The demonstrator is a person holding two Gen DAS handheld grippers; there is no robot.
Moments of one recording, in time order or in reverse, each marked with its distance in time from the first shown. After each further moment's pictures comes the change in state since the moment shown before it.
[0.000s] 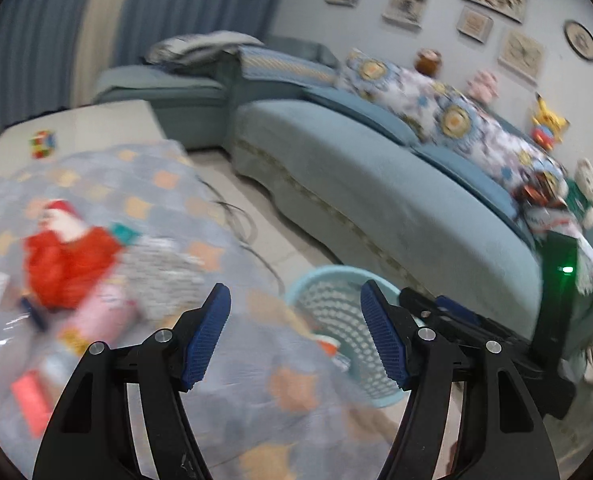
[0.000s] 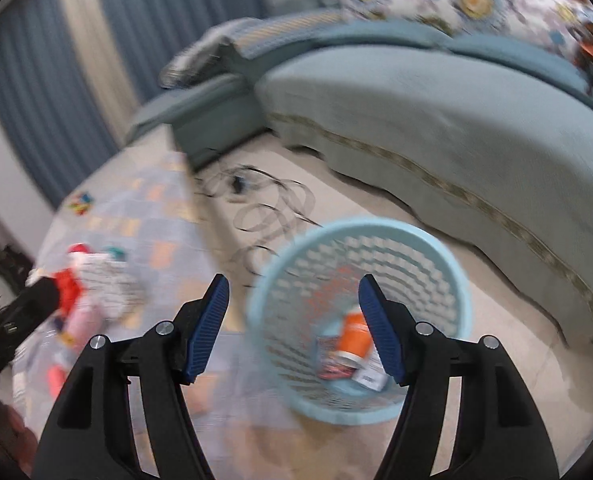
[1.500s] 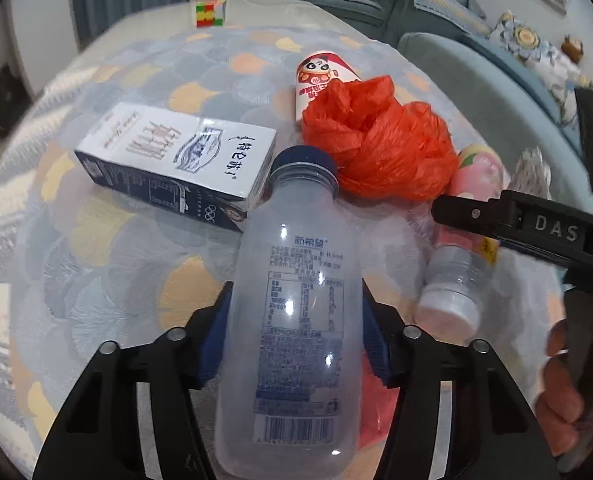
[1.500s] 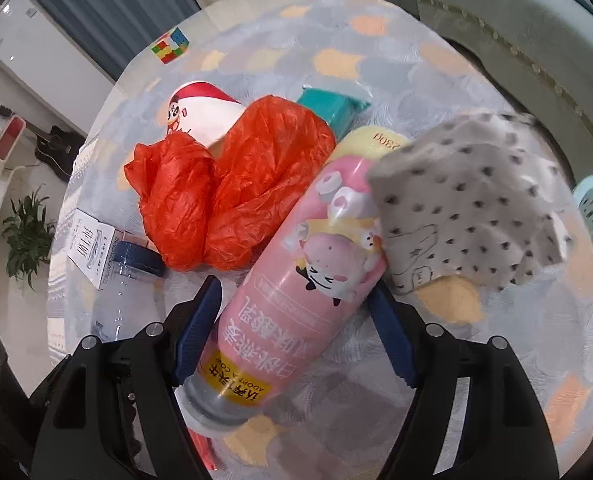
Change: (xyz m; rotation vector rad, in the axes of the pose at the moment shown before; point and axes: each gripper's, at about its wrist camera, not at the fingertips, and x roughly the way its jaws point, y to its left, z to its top) left arm -0.004 0.235 -0.052 -0.169 0.323 0.350; right arm 0.178 0.240 -0.051 -0.169 0.497 0.162
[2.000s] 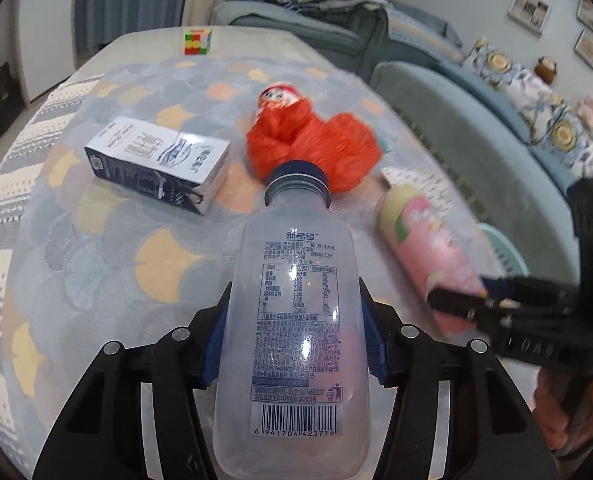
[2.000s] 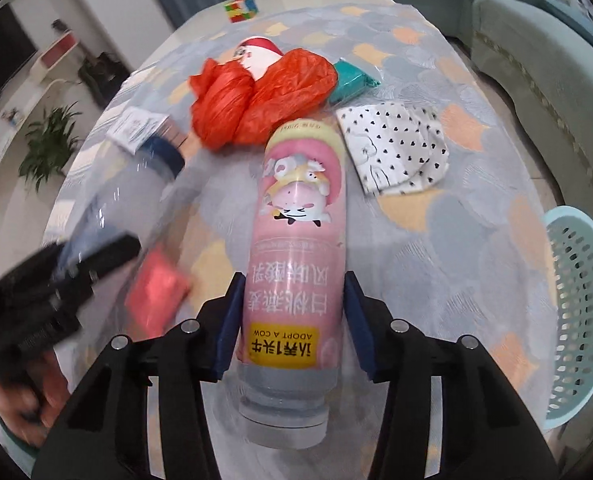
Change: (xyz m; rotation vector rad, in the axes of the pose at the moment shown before) left arm -0.055 -0.024 -0.030 -0.051 -0.120 -0.116; right arm -0.066 -0.025 -0.071 -0.276 0.010 0.074
